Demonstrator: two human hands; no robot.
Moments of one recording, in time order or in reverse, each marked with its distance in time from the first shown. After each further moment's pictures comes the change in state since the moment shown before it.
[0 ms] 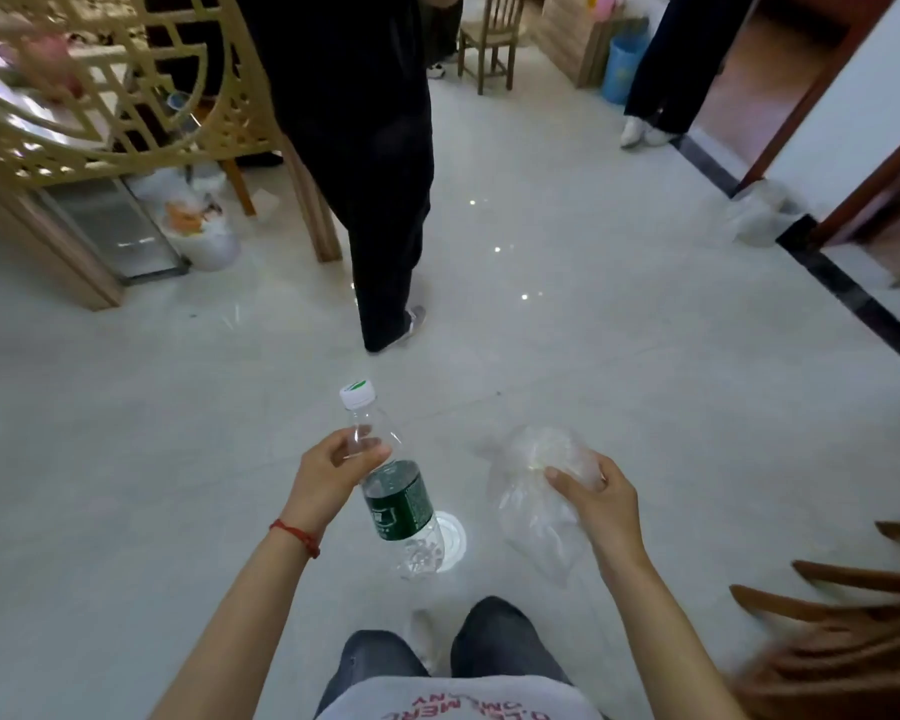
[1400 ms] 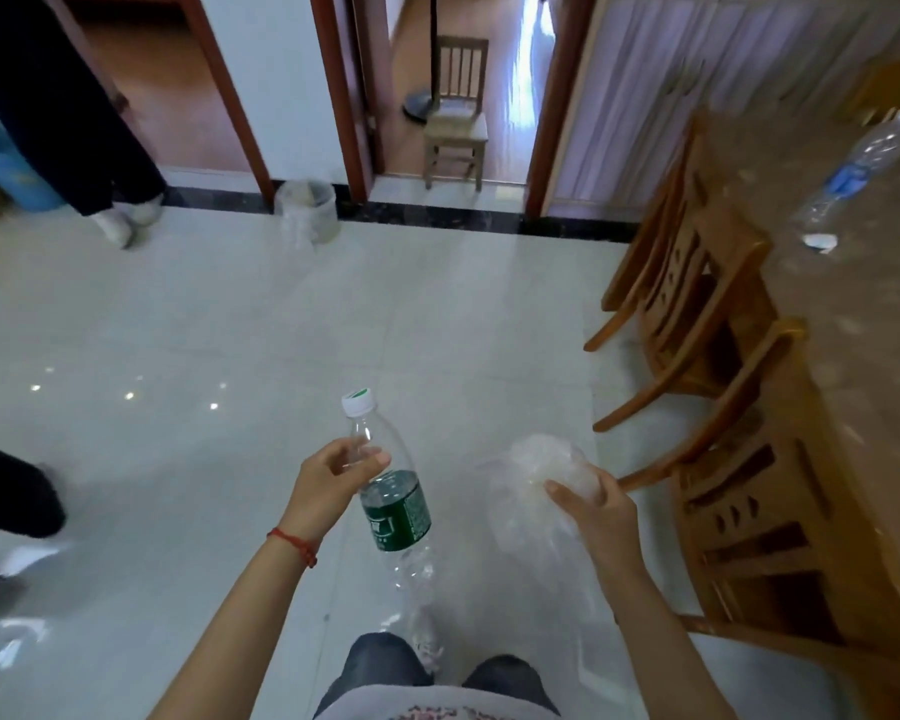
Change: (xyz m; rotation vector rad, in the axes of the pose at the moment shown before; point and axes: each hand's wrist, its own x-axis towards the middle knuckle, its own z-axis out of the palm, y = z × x) left_hand 0.342 0.226 0.509 0.505 -1.038 0.167; right_hand 0.277 -0.102 -0.193 0.465 1.011 0.204
